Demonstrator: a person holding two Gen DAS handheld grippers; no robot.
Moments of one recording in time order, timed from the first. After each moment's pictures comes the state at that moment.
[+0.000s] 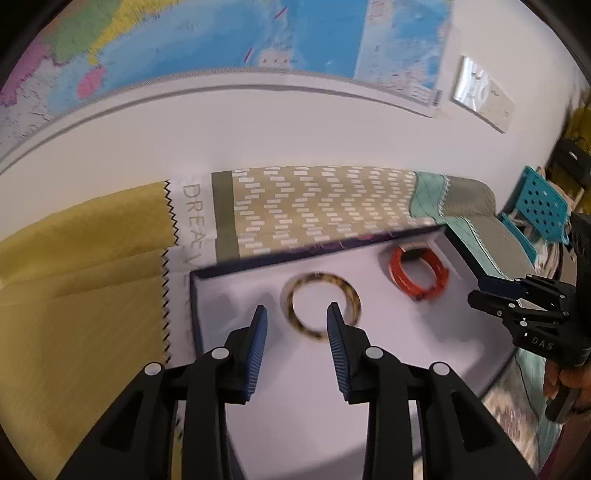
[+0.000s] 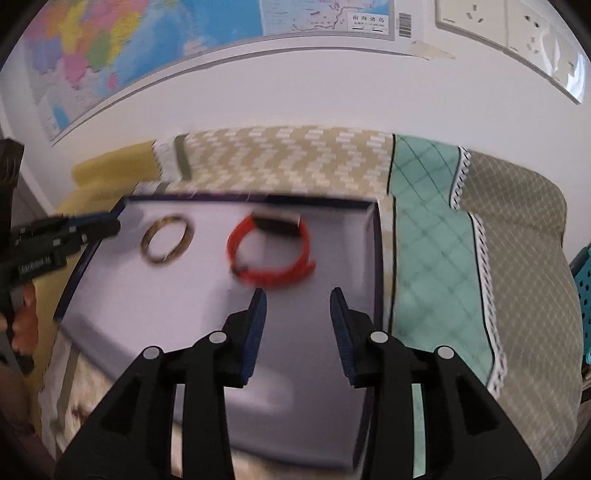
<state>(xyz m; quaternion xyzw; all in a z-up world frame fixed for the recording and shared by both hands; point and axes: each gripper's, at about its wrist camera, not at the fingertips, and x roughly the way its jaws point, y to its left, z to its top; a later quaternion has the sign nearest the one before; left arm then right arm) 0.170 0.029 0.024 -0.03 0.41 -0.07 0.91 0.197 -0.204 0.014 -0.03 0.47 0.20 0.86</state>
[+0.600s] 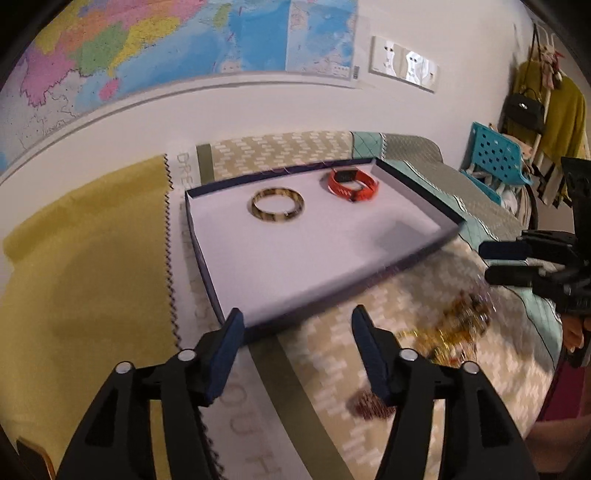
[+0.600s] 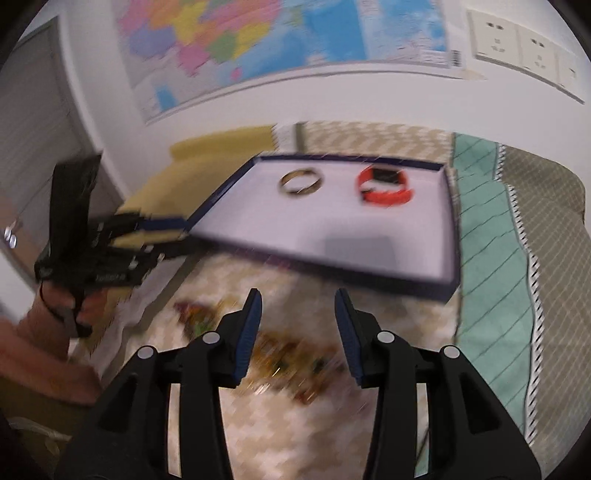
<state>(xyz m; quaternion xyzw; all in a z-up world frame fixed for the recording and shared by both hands) 0.040 0.013 0.002 0.02 0.39 -0.12 0.91 0.049 -0.194 0.039 -0.03 0.43 0.32 0.84</state>
